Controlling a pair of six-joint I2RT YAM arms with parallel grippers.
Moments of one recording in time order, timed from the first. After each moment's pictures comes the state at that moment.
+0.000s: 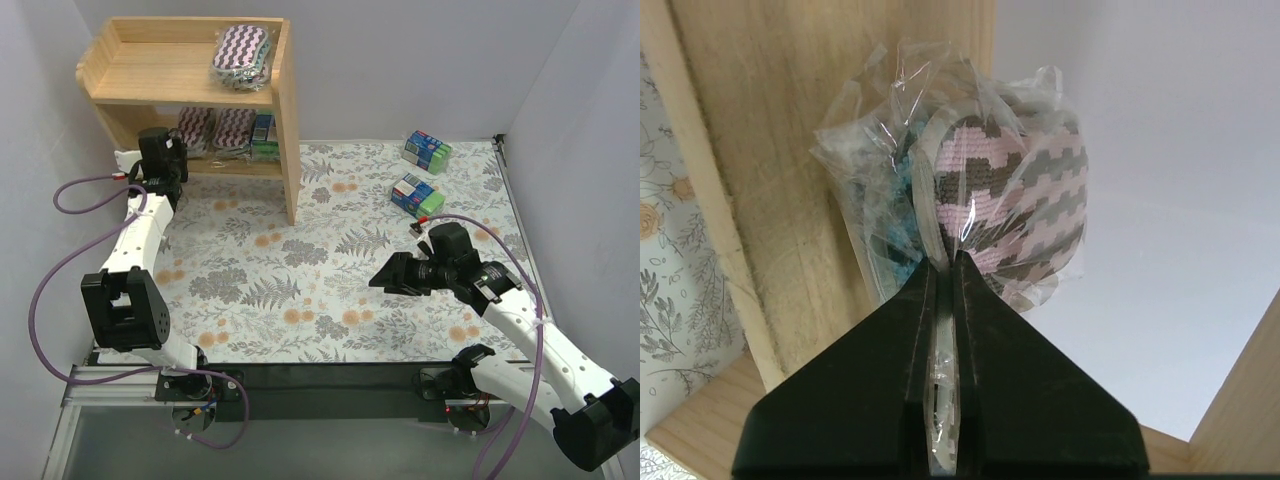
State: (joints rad) left arm 0.06 1.55 1.33 -0.19 -0.18 -1.50; right arm 0.53 0.89 0.76 -0.67 -0.49 0.79
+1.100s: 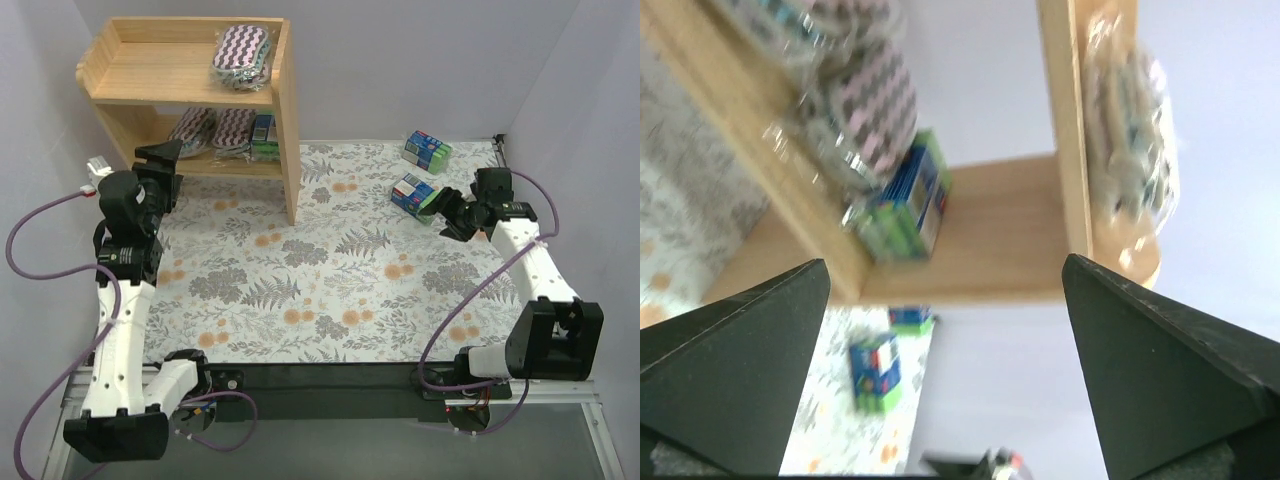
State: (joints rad) left arm 0.03 0.97 1.16 -0.31 0.00 -1.26; right arm 0.02 1.32 1.06 -0.65 -0.35 0.66
